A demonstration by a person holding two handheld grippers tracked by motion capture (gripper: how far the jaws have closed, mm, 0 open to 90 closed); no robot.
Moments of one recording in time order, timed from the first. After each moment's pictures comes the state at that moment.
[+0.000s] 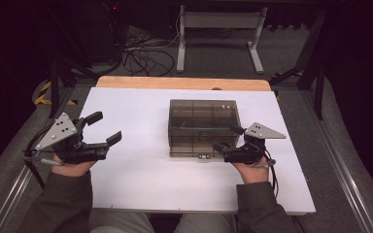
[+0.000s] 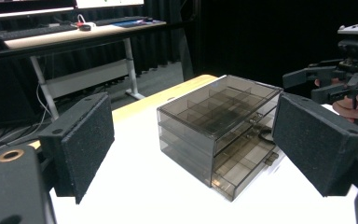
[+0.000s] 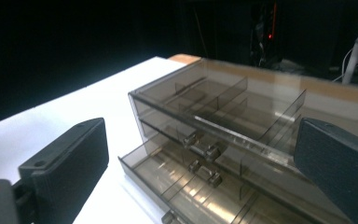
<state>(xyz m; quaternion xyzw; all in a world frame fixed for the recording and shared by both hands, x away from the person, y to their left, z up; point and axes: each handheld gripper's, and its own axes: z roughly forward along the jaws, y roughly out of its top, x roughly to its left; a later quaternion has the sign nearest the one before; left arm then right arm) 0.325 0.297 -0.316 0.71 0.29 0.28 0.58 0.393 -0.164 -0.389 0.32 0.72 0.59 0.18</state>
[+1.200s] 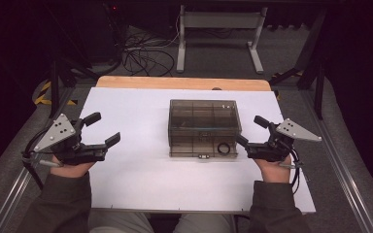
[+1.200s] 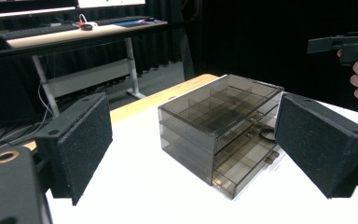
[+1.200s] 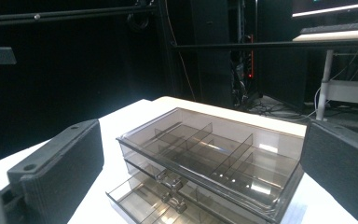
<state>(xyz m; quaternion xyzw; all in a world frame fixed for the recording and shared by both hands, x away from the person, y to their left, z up) 0.322 0.300 -0.317 0.71 0.30 0.28 0.58 0.379 -0.214 -0.357 0.32 0.66 0.64 0.22</state>
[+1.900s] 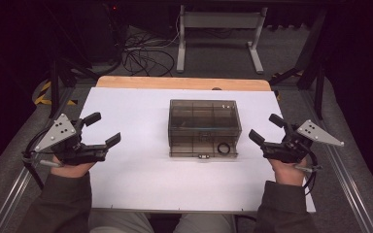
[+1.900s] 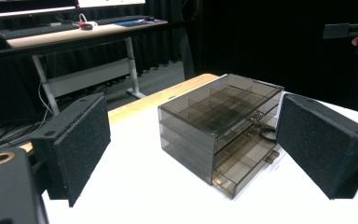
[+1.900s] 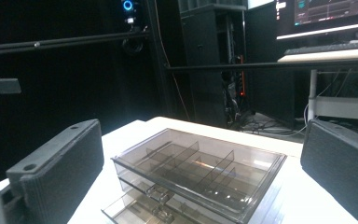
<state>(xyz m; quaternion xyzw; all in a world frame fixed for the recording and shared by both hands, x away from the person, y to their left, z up) 0.322 0.299 -0.317 0.71 0.30 0.28 0.58 0.367 -0.245 -0.345 0.32 0.63 0.66 0.24</state>
